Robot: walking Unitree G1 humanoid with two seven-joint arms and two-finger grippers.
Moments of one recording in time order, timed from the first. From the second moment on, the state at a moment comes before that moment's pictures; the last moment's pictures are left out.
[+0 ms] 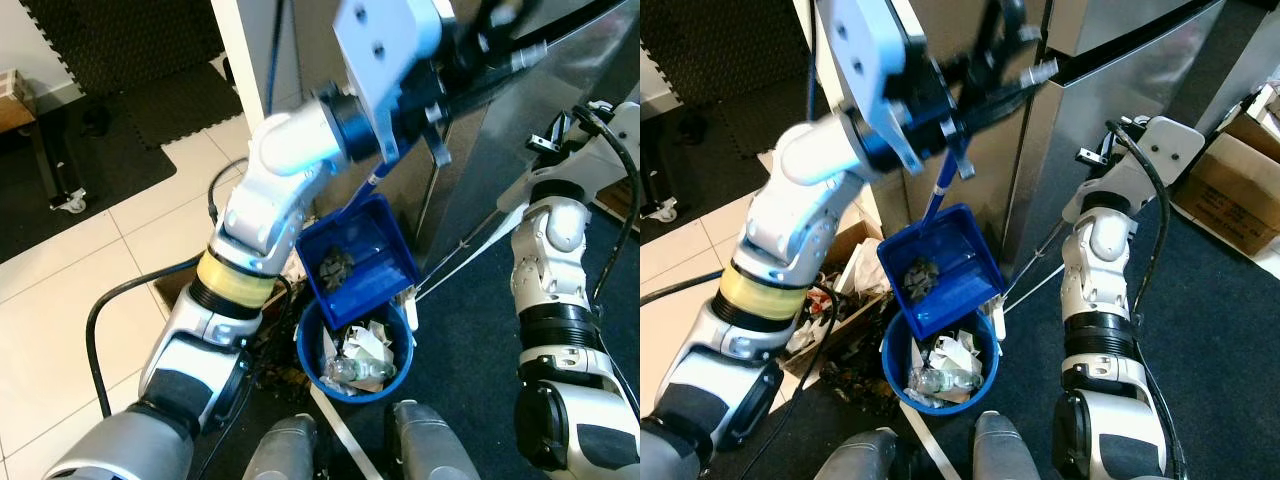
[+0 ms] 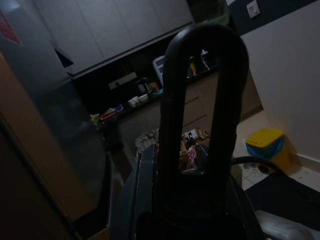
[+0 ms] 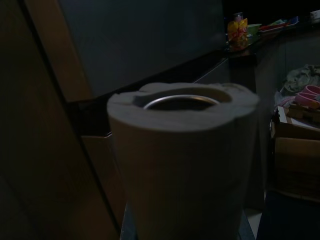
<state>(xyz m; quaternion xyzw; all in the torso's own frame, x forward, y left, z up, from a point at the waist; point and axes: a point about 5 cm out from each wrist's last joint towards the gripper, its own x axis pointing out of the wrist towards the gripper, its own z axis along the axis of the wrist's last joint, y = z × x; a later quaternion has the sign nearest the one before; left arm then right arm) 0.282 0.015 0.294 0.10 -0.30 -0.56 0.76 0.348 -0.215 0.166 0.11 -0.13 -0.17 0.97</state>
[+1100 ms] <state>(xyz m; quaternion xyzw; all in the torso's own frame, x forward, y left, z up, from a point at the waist) 0.252 0.049 0.261 0.20 -0.18 -0.66 0.71 0.348 -0.214 0.159 0.11 -0.12 -0.17 0.97</state>
